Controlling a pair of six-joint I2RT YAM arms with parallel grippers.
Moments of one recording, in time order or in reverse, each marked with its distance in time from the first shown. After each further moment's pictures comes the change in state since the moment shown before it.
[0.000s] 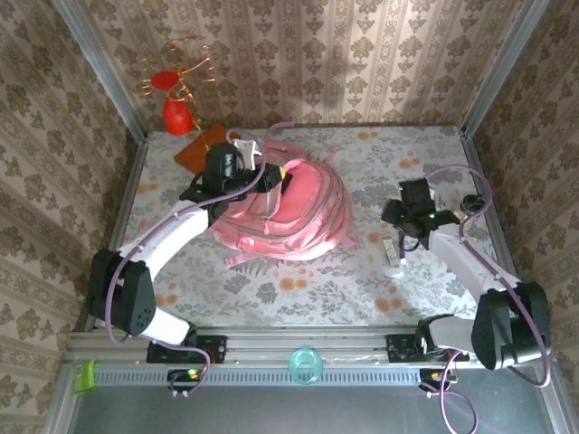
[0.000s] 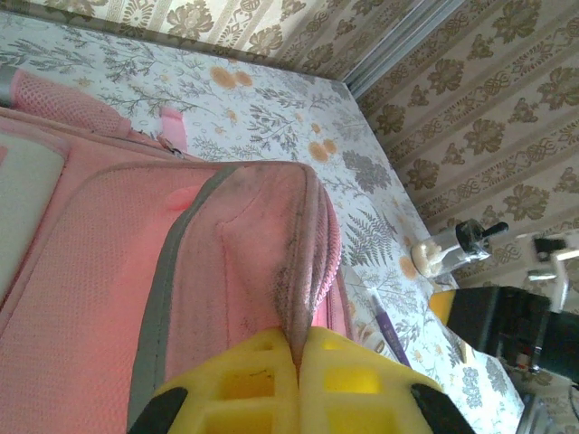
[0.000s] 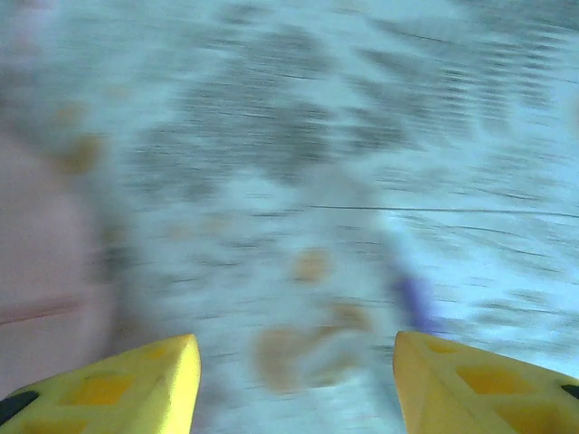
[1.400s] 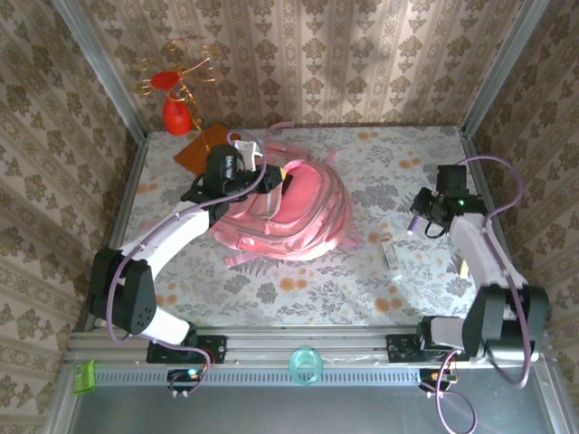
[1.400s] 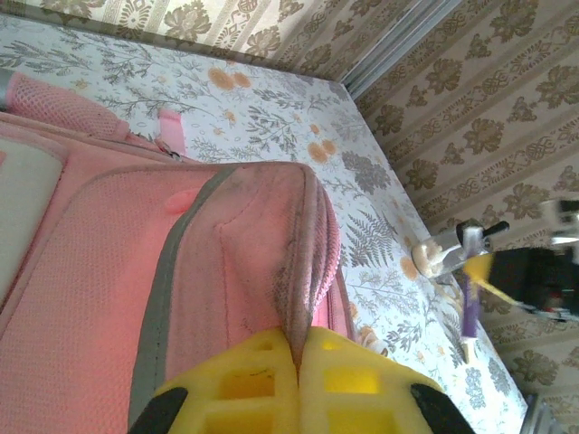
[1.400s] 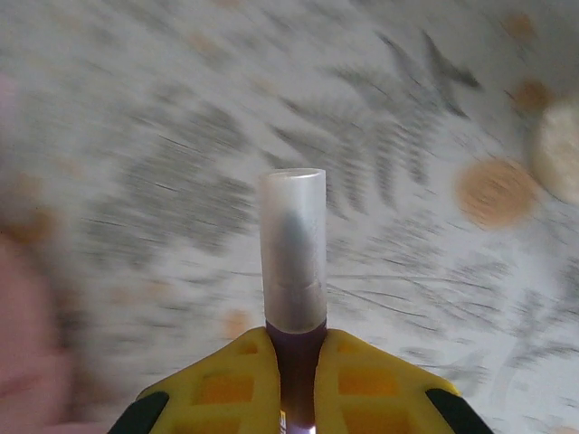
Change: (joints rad) left arm 0.000 0.006 -0.019 0.038 0.001 0.003; right arm -0.209 -0.031 0.129 -0.024 -0.208 -0.109
